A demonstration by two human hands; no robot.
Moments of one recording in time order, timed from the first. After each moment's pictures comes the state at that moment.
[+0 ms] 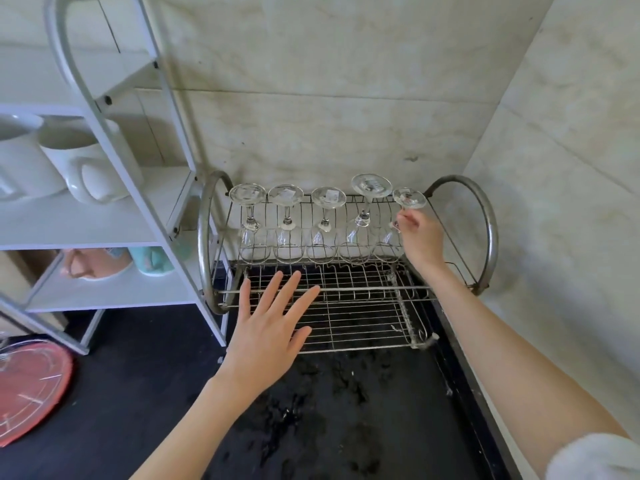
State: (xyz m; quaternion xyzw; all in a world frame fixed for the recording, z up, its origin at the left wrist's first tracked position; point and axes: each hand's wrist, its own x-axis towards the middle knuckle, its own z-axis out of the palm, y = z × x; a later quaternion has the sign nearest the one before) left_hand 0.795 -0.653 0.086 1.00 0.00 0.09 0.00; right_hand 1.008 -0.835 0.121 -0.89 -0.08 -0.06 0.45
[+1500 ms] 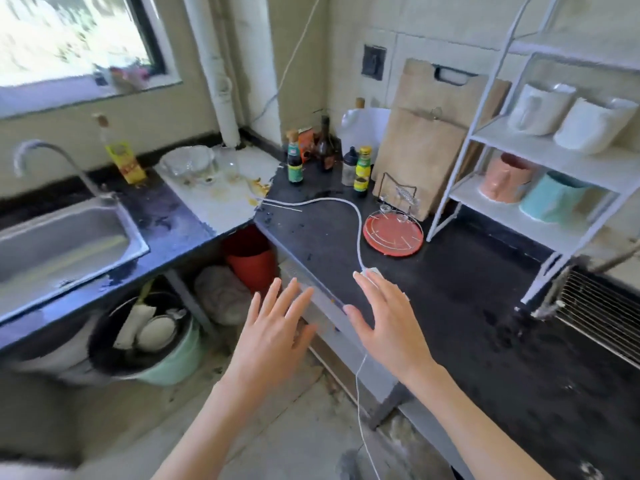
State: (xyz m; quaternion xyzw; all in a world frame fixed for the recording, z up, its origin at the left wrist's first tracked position) left_hand 0.240 -0.591 0.076 0.88 0.47 0.09 0.06; right_hand 0.427 -0.640 0.082 -0.70 -0.65 0.10 0.27
